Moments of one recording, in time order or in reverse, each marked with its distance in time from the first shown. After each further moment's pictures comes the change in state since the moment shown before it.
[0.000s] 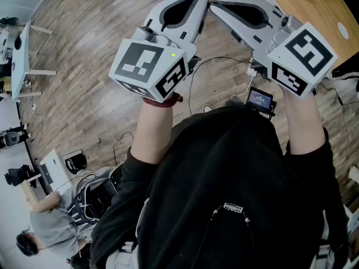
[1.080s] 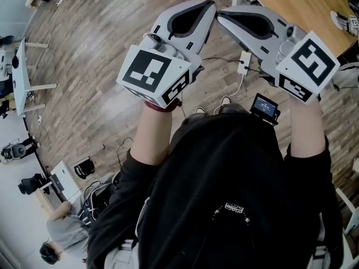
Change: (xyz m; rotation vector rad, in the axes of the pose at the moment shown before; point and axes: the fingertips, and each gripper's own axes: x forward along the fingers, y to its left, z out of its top) left arm 0.145 -0.066 -0.027 0.015 0.075 -0.145; right arm -0.096 -0.116 -0.037 0.058 0.018 -0.001
